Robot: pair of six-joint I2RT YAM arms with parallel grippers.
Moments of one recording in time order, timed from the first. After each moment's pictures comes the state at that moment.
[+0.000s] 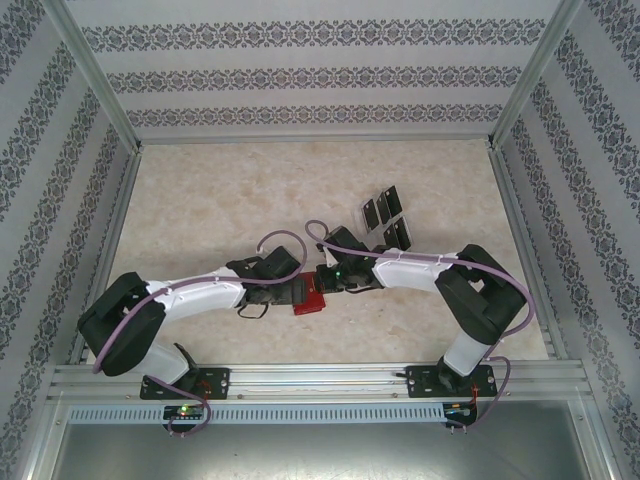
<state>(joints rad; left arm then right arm) -0.78 1.48 0.75 -0.47 -0.14 -0.82 0.77 1.69 0.86 -0.20 -0.30 0.61</state>
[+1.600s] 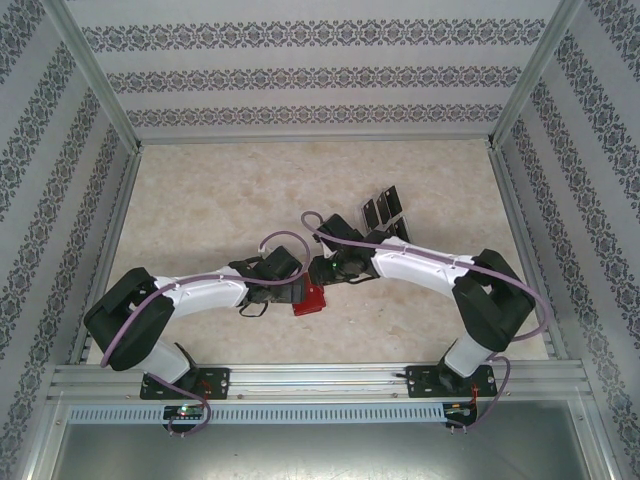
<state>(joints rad) -0.76 1.52 0.73 -0.39 -0.18 -0.74 0.80 1.66 1.05 -0.50 -0.18 0.56</state>
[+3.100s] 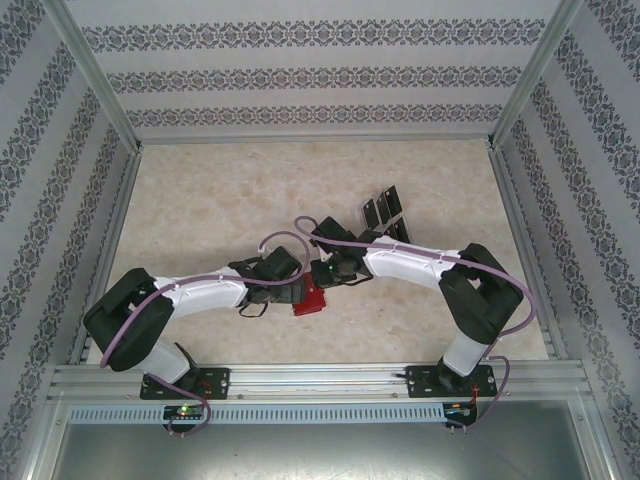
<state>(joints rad) -0.76 1.52 0.72 -0.39 -0.18 -0.74 0.81 1.71 1.06 -0.52 -0.17 0.54</state>
